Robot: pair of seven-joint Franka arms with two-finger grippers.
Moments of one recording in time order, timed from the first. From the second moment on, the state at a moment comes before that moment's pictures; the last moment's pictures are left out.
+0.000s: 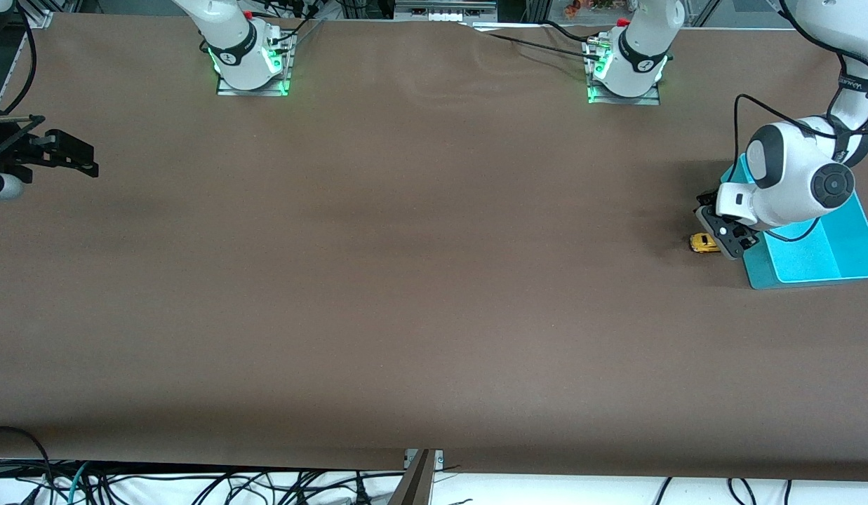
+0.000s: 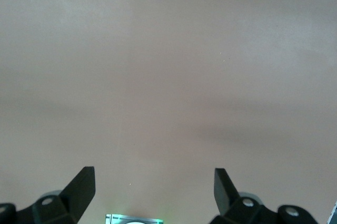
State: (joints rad) left arm 0.24 0.29 0.01 -2.29 0.08 2.43 1.24; right arm -0.03 0.12 0.03 -1.43 -0.06 1.45 -0.14
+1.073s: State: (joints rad) left arm 0.28 0.38 0.04 -2.29 0.07 2.64 1.50; right arm -0.04 0.13 0.03 -1.43 -0.06 1.45 -0.14
